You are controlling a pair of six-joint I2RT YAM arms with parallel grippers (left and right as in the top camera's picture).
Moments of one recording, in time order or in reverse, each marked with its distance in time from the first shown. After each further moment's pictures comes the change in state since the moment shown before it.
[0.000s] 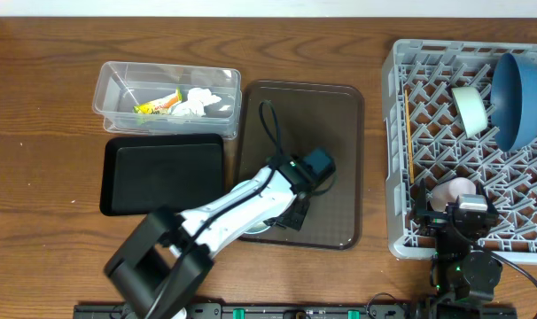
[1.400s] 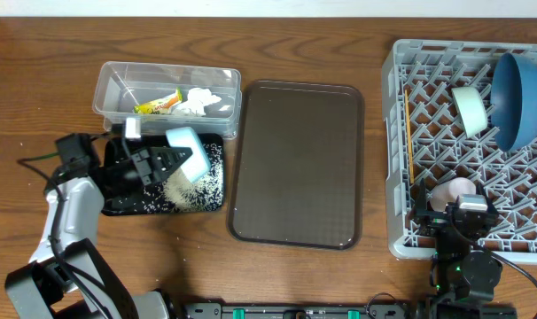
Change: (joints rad) left arm 1.288 -0.249 -0.381 0.397 1.487 0.605; right arm 0.000 0.000 0.000 0.000 0.000 0.000
